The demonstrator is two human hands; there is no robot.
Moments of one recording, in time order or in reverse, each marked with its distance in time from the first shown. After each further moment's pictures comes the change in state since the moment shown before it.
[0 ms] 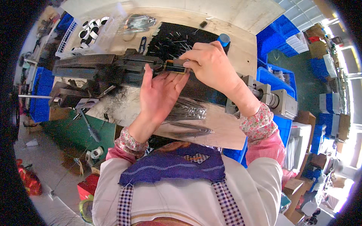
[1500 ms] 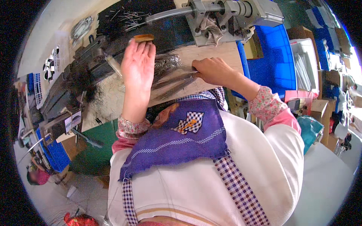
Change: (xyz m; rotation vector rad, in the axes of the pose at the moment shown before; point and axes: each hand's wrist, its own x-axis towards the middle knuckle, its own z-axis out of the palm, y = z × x) left_hand 0.000 -0.053 -0.041 0.223 0.141 -0.044; right_hand -0.211 -0.024 0.050 0.014 -0.577 0.566
